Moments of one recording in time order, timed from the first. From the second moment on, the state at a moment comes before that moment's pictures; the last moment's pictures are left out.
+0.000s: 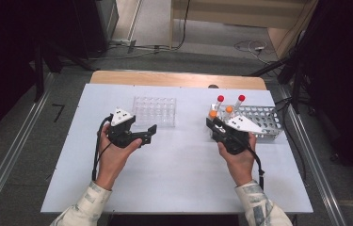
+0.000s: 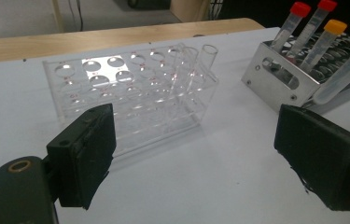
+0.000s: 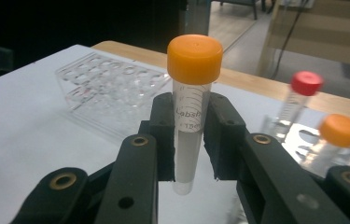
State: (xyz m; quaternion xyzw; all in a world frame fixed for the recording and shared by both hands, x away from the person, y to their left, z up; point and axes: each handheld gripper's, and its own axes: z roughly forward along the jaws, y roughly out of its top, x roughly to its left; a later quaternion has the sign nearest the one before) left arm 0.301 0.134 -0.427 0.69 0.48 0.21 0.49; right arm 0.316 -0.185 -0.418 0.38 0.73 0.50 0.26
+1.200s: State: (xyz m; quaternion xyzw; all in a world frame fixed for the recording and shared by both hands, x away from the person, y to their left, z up) left arm 0.312 0.070 -0.412 0.74 0.40 0.19 0.51; right arm 0.316 -0.103 -0.450 0.33 0.77 0.50 0.22
